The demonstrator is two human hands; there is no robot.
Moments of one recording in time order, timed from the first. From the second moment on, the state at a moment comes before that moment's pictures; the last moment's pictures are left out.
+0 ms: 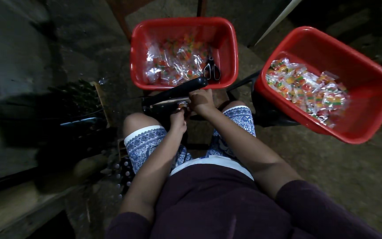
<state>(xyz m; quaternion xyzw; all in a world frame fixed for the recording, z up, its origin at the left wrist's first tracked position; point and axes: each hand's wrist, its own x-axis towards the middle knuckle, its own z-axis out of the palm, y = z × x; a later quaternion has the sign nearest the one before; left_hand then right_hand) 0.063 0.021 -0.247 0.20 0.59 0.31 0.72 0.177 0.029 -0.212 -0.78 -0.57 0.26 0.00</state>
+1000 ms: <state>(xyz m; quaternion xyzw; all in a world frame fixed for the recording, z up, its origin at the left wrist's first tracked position) 0.068 0.026 -0.246 0.18 0.59 0.30 0.73 0.239 0.045 -0.139 -0.80 -0.50 0.25 0.23</state>
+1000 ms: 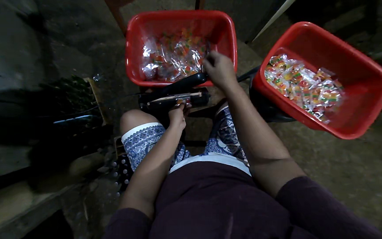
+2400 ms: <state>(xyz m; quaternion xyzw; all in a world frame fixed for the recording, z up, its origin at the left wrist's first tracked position) 0.066 0.023 -0.242 0.21 0.61 0.29 0.71 0.214 0.034 -0.248 -0.75 -0.62 0.16 0.15</state>
